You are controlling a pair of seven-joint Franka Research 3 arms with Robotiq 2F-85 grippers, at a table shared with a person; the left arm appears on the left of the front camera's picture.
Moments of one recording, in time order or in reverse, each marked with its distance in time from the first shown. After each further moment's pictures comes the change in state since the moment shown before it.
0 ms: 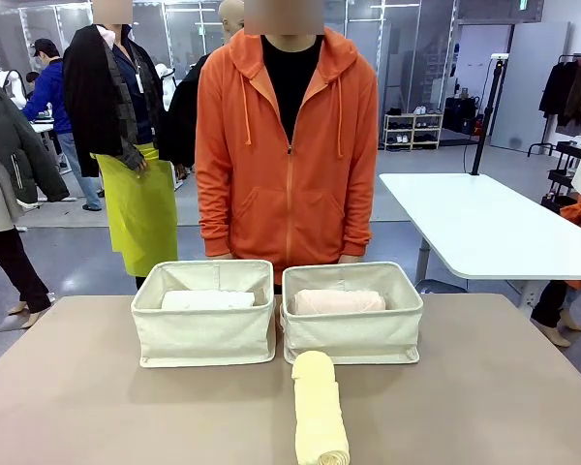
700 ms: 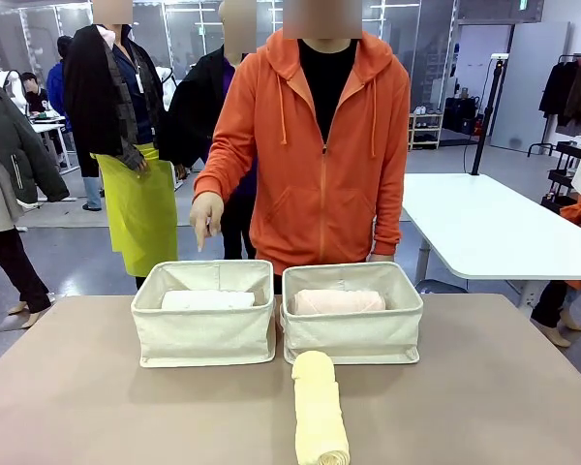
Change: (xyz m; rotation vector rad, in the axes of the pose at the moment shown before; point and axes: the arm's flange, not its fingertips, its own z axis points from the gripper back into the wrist) left arm 0.001 0.005 -0.002 -0.001 -0.011 0.000; right arm 0.000 0.000 0.000 0.000 0.000 0.000
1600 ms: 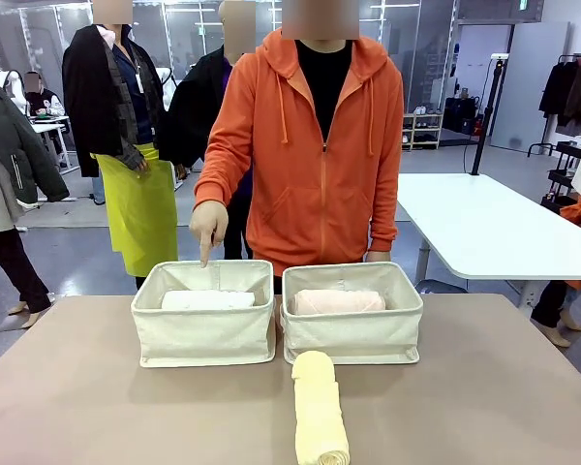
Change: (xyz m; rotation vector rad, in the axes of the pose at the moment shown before) left arm 0.001 0.000 -0.001 -0.001 0.004 -0.001; right arm 0.032 0.014 -0.041 -0.032 0.088 -0.026
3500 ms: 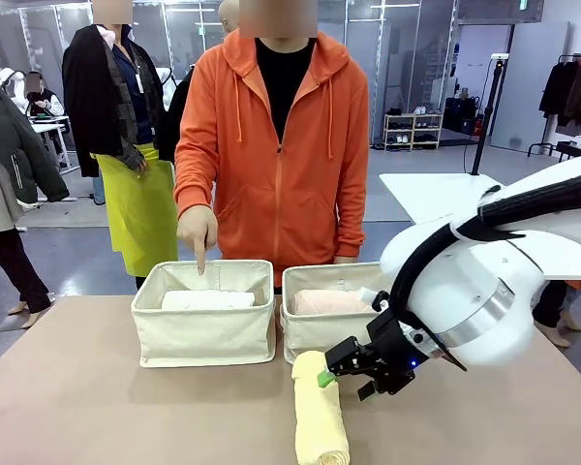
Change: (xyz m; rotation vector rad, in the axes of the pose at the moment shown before) left arm 0.000 0.000 0.000 0.002 0.001 0.000; right arm 0.015 0.122 -0.411 -0.384 0.186 -0.107
